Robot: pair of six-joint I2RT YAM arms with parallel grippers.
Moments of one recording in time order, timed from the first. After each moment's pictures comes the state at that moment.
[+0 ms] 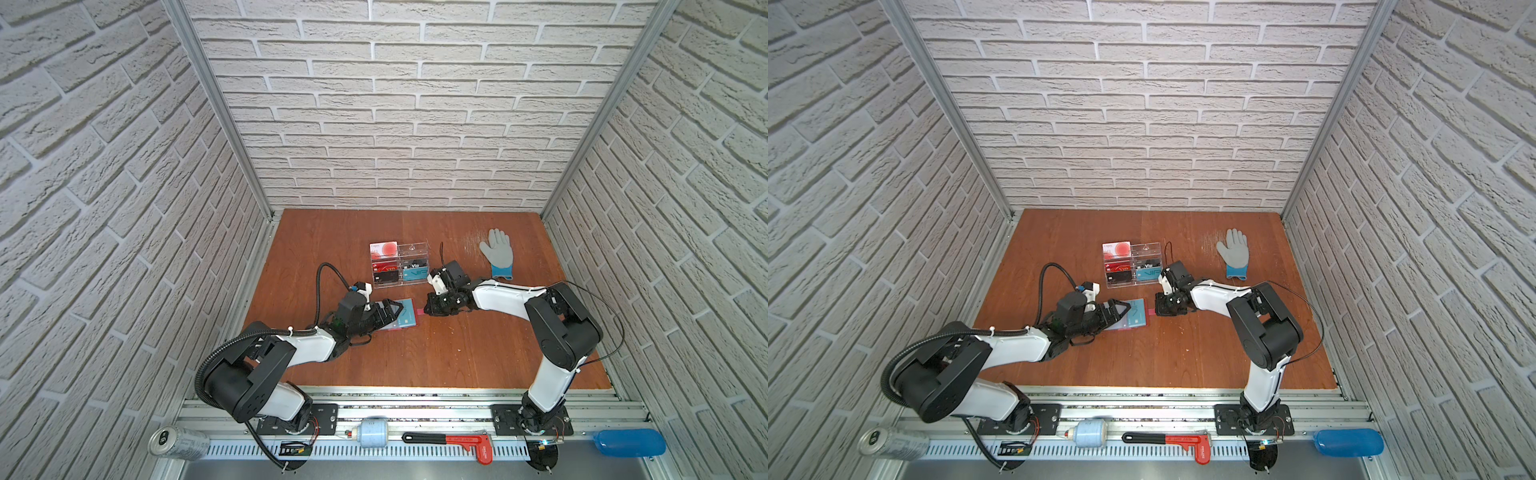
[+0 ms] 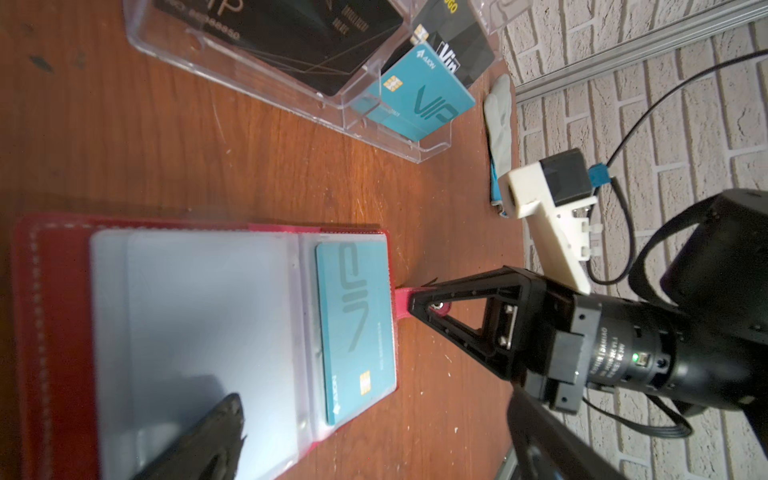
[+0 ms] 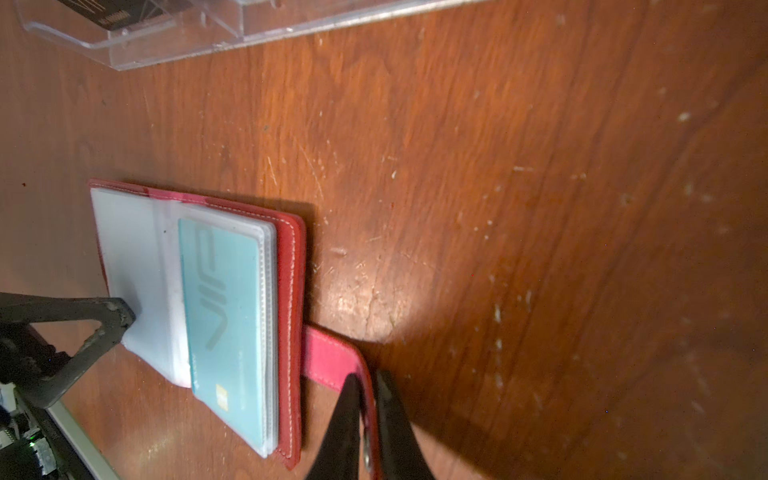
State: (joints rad) left arm -0.61 1.45 0.40 0.51 0.28 -0.99; right arm 0.48 1.81 0.99 -0.33 -0.30 0.48
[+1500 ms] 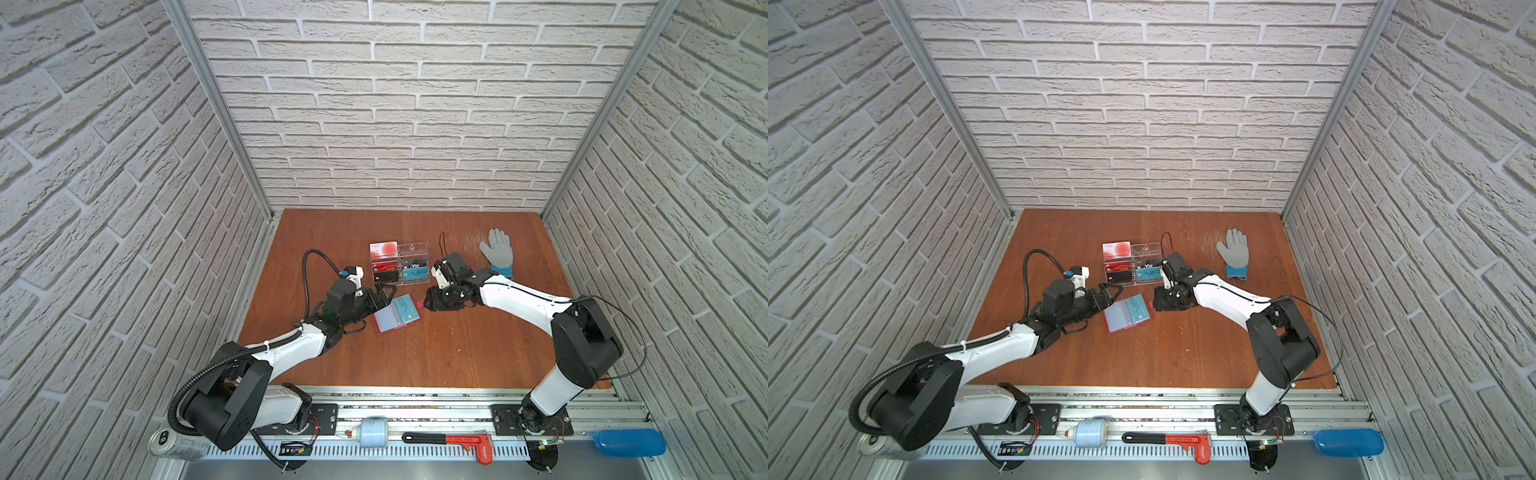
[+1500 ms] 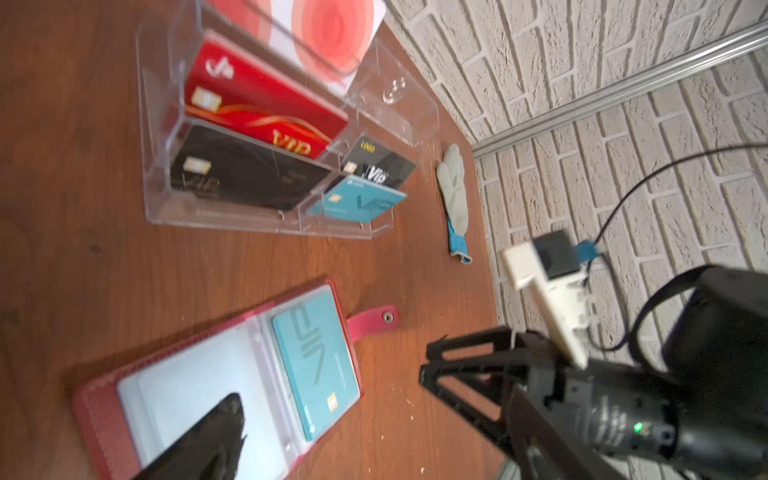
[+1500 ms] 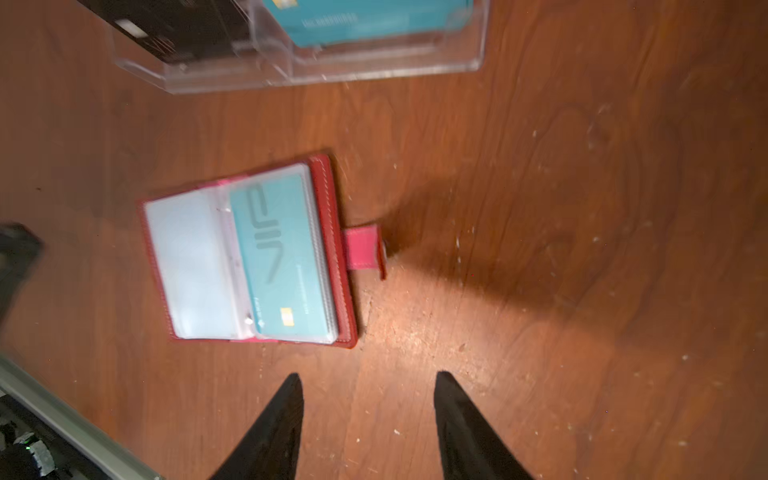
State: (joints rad) left arm -0.51 1.30 0.50 0.35 0.28 -0.91; right arm 0.54 1.69 1.07 -0.57 -0.16 0.54
